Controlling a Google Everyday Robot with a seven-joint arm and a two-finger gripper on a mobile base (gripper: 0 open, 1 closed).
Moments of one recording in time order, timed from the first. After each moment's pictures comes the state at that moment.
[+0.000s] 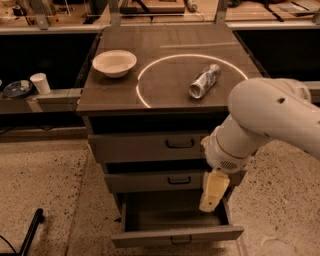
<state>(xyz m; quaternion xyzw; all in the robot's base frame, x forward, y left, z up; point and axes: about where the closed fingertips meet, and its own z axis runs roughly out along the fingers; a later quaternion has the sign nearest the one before) 0.436 -0.119 0.746 -0.64 0.76 0.07 0.12</state>
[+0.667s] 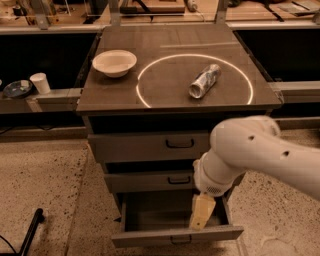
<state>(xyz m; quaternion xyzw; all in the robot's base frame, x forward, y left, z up) 0.421 -0.105 0.666 -0.63 0.76 0.08 0.11</state>
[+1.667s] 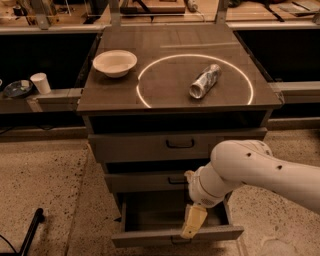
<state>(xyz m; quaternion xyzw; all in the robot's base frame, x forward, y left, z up) 0.418 -0.082 0.615 -0.63 0.75 0.13 0.15</state>
